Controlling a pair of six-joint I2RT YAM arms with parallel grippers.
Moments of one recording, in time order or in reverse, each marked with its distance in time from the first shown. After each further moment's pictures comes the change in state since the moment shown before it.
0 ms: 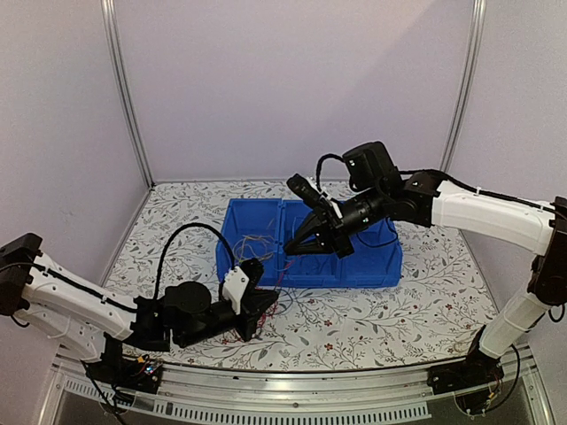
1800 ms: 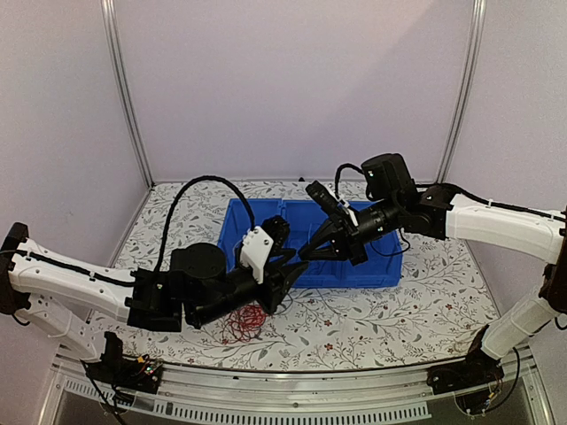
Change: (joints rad) left arm -0.035 0.031 0.358 -0.248 -0.079 0.103; right arm -0.053 -0.102 -0.159 0.108 -0.018 0.059
